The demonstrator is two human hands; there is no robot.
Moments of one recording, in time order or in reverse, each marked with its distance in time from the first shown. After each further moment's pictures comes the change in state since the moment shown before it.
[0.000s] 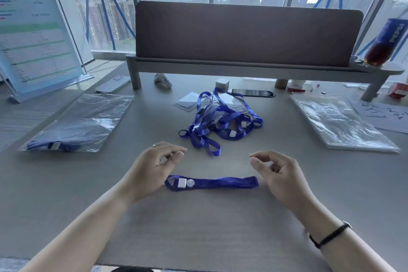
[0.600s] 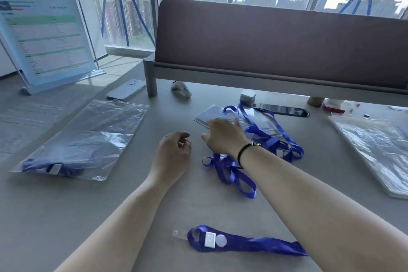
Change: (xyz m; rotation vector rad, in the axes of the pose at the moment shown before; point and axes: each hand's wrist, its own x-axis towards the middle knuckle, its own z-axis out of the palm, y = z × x) left_hand 0.115 -0.060 0.001 0.044 0.341 -0.290; right_hand 0.212 -0.058 0.183 -0.991 -0.393 -0.265
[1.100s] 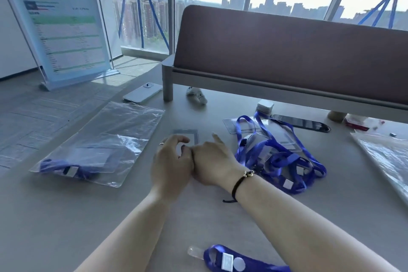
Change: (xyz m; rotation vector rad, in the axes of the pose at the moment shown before) left_hand -0.001 -0.005 -0.026 -0.054 0.243 -0.063; right_hand -0.019 -0.076 0.007 -0.162 -0.047 -0.349
